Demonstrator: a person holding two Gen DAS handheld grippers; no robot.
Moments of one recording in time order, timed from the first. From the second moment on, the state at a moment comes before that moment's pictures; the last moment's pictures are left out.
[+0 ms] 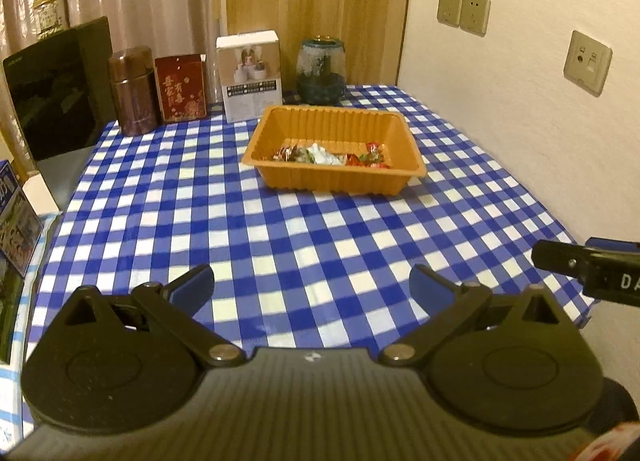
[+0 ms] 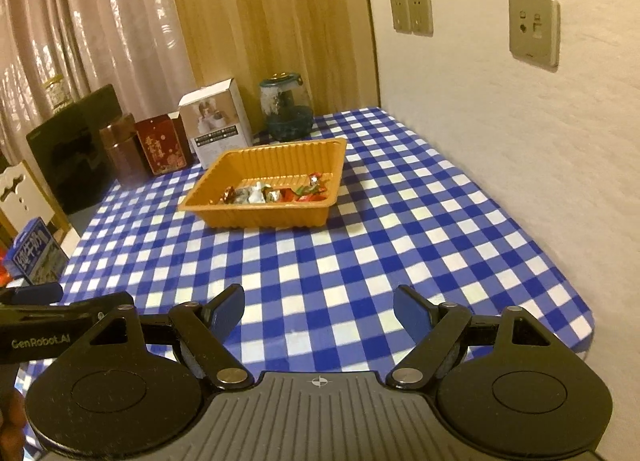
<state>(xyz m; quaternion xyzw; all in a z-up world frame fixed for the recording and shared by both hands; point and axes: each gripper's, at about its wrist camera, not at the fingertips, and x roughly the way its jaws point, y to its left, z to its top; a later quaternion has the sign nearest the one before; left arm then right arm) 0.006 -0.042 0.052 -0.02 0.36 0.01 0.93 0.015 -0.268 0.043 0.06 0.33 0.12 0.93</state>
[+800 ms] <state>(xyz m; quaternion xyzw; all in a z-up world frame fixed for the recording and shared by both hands) -0.012 -0.048 0.044 -0.01 0.36 0.00 0.93 -0.012 -0.274 0.023 0.07 0.35 0.11 0.93</state>
